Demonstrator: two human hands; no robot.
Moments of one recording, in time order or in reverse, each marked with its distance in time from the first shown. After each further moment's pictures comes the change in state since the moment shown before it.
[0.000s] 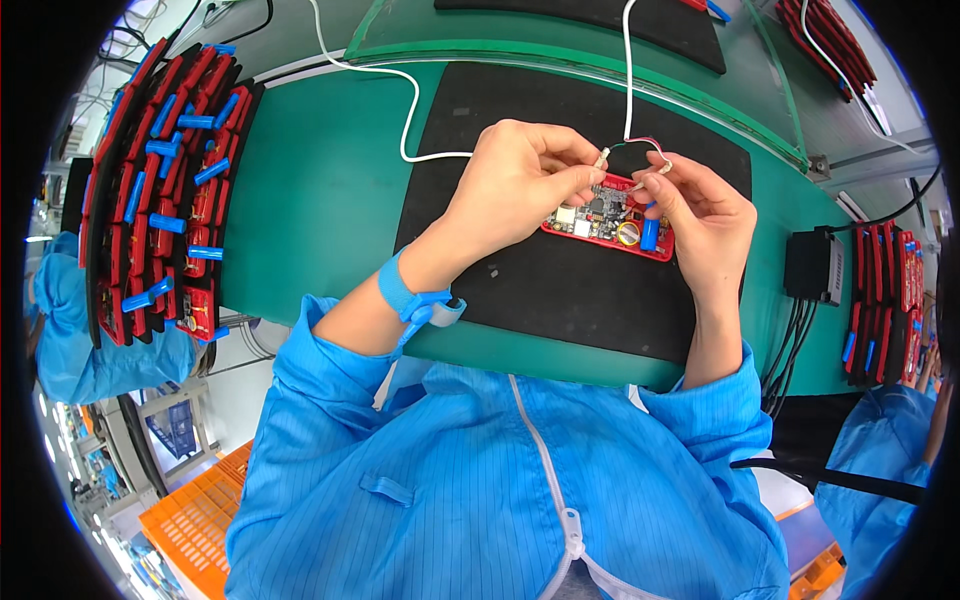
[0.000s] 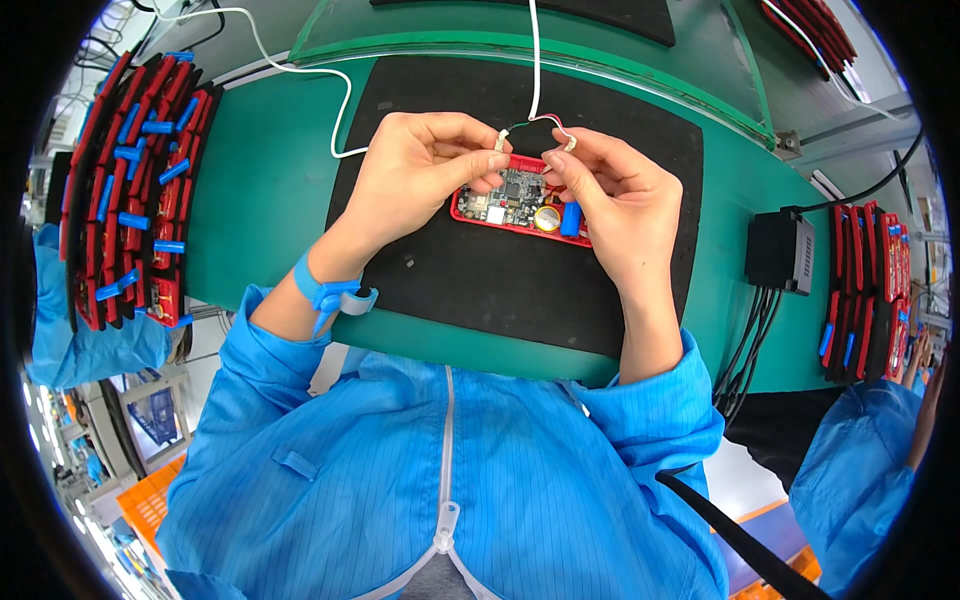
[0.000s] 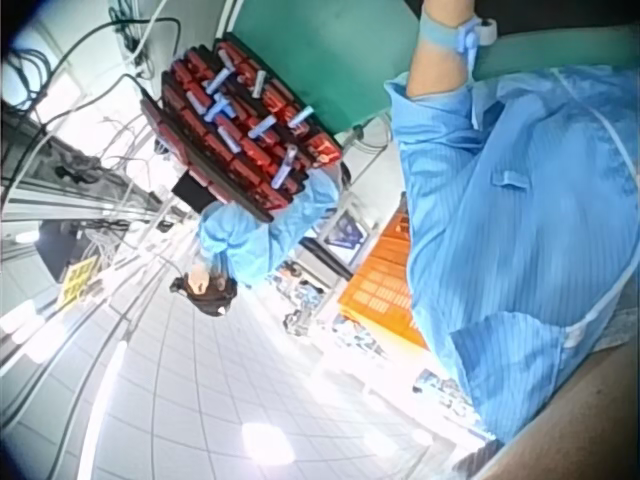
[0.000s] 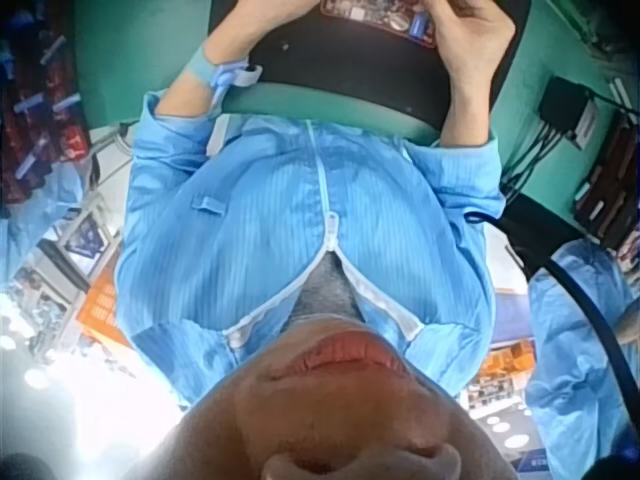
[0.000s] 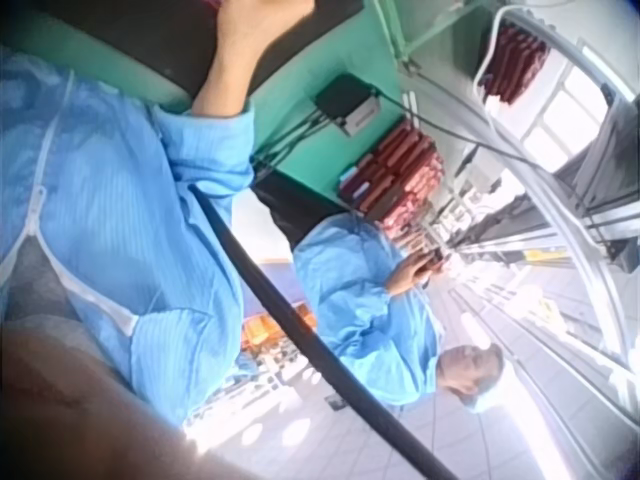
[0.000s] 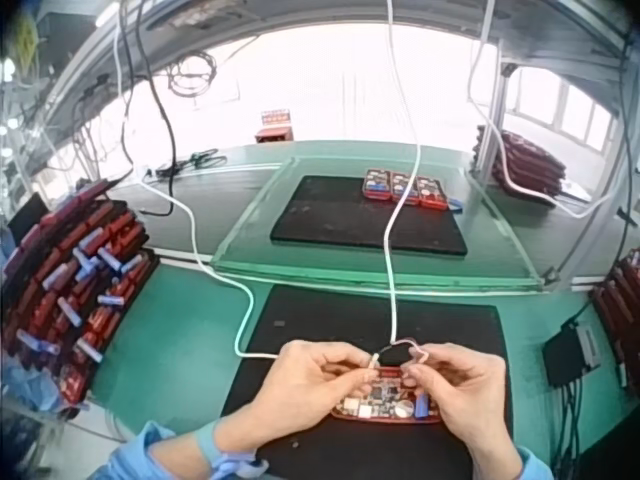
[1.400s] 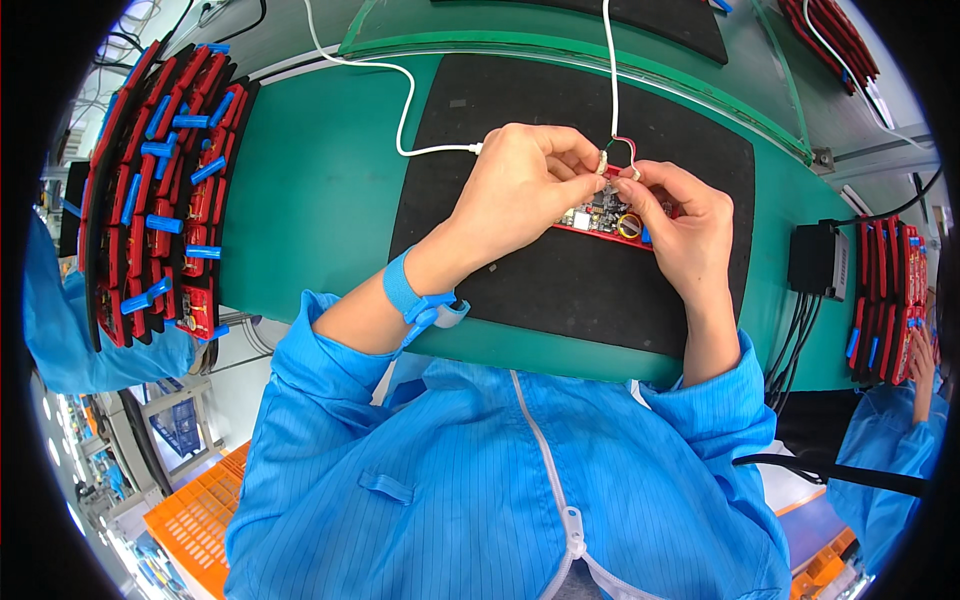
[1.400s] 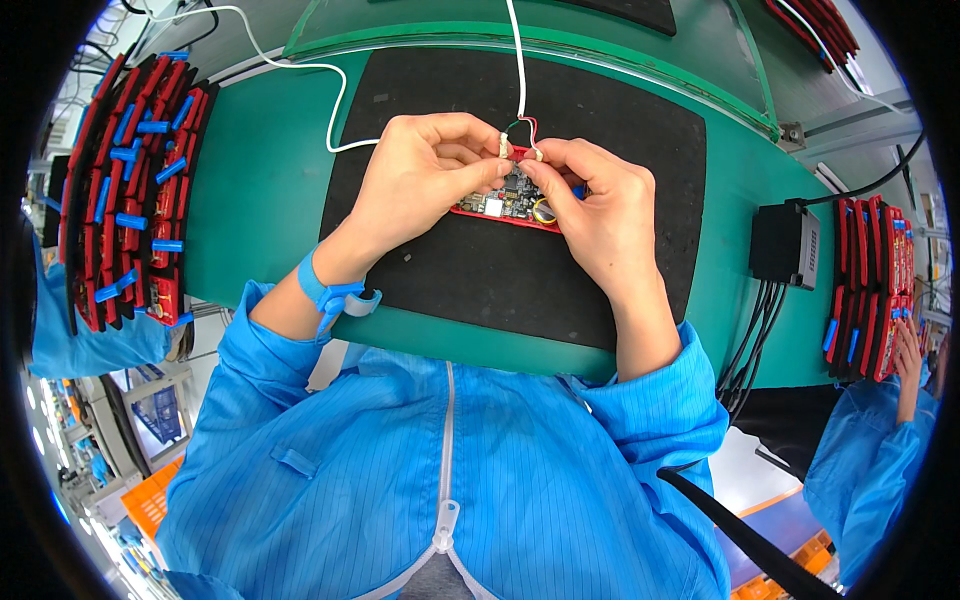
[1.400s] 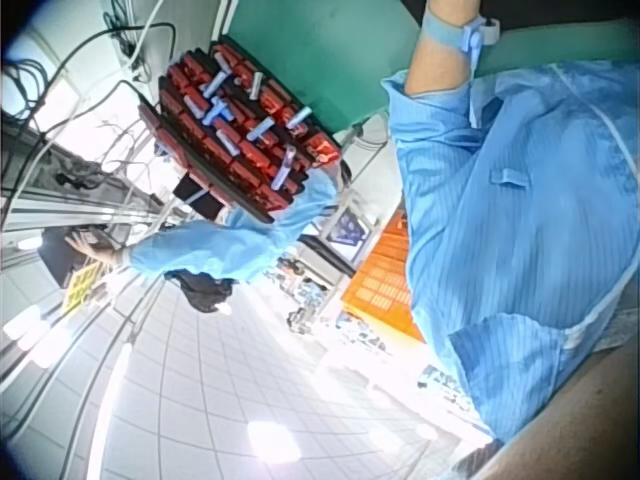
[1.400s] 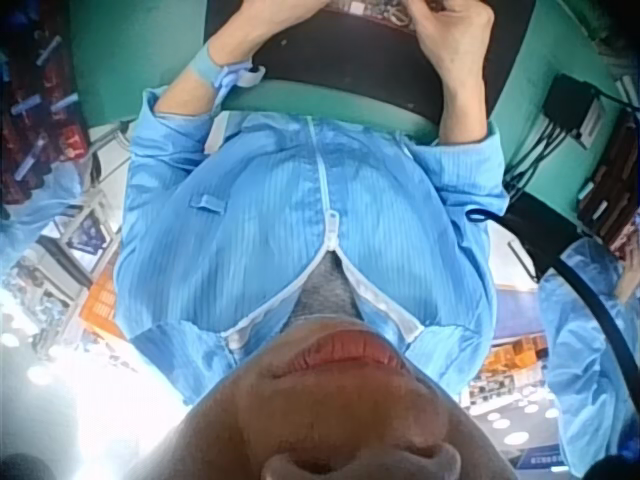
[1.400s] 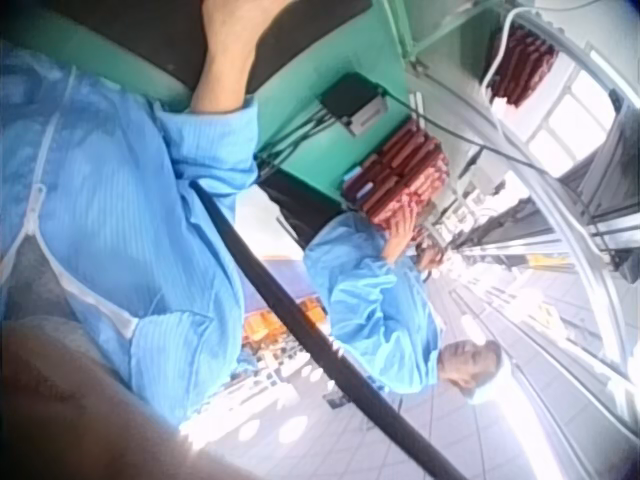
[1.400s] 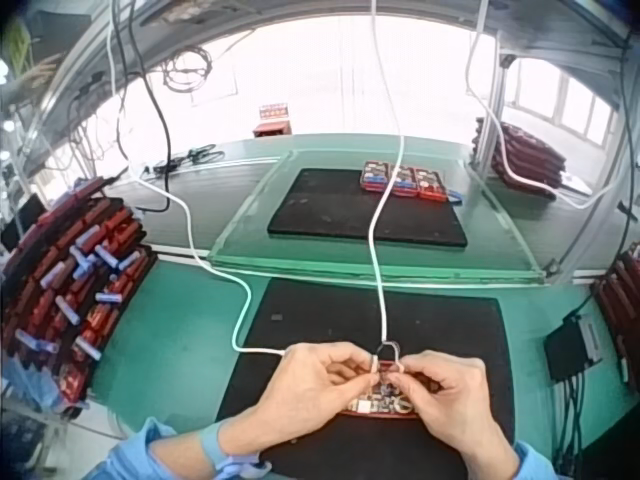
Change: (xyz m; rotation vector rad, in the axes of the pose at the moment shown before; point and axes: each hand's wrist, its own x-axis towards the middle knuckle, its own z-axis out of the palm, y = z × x) left_hand -0.003 -0.005 0.009 0.147 0.044 0.041; right_hand -0.004 0.008 0.009 -0.314 -0.040 -0.220
